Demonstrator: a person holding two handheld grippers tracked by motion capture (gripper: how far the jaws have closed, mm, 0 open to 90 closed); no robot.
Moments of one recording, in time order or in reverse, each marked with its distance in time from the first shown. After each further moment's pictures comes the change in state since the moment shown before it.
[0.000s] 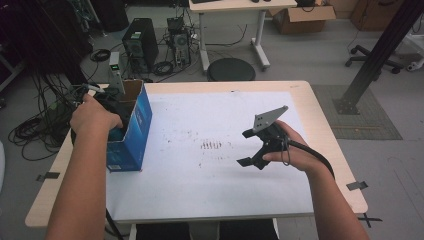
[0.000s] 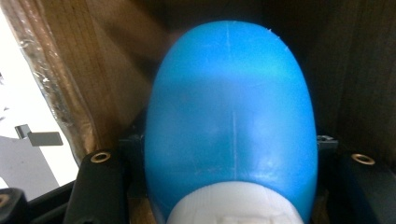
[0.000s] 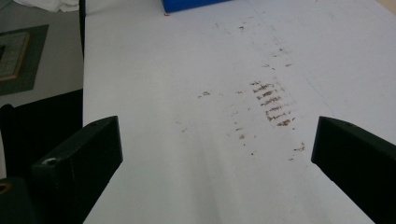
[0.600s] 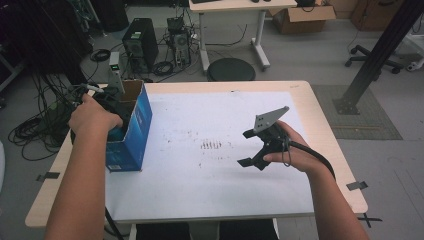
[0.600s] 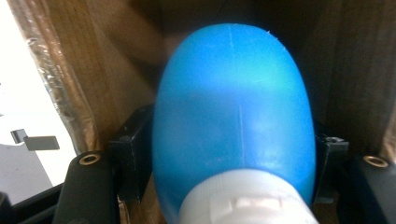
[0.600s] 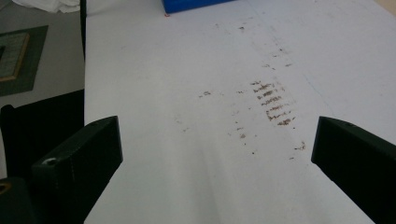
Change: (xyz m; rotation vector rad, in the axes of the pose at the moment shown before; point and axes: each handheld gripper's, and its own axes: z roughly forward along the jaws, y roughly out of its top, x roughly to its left) left arm 0.000 -0.004 -0.005 -0.028 -0.017 0.004; right arm 0.002 -0.001 -0.002 -0.003 -0.003 0.000
